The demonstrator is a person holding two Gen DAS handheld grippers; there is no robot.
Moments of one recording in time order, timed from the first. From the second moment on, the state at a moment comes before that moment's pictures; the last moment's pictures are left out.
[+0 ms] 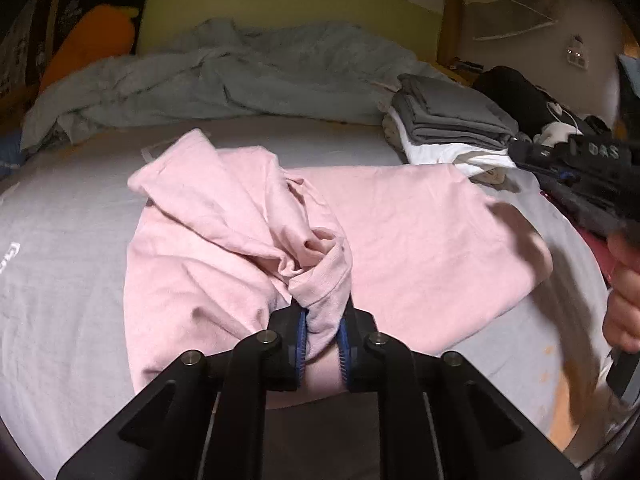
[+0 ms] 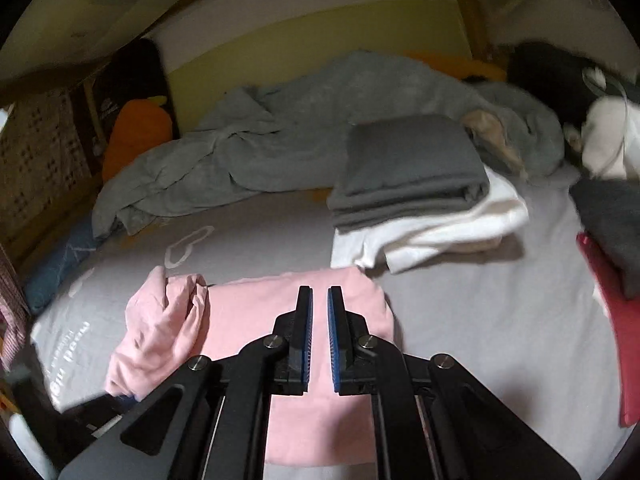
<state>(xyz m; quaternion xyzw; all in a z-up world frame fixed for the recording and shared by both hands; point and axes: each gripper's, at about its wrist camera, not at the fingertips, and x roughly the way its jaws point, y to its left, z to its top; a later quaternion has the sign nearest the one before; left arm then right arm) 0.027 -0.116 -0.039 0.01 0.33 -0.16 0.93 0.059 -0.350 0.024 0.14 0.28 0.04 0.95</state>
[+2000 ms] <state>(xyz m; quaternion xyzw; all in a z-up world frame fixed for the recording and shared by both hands) 0.005 -0.022 -0.056 -0.01 0.31 -0.01 0.95 0.066 -0.234 -0.027 0.06 0.34 0.10 0.94</state>
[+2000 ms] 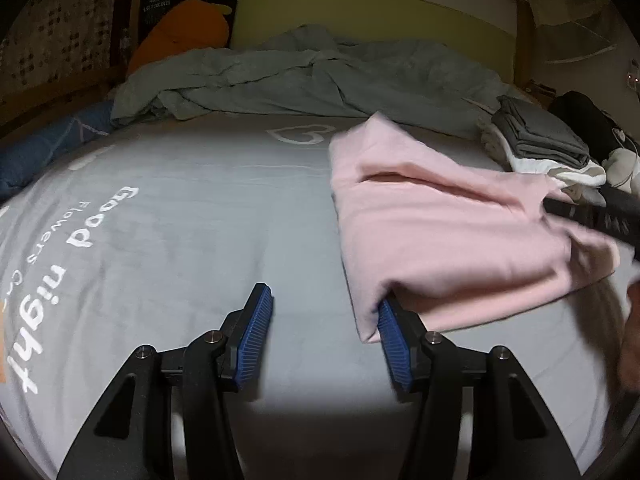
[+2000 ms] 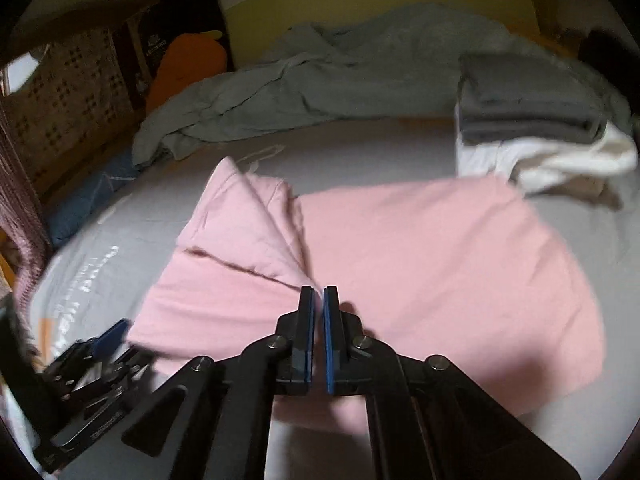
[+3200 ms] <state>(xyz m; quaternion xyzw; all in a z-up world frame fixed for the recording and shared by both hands) -0.006 -0.005 -0.055 -0.06 0.29 -0.04 0.95 0.126 -0.284 0.004 0.08 0.36 0.04 0.93</state>
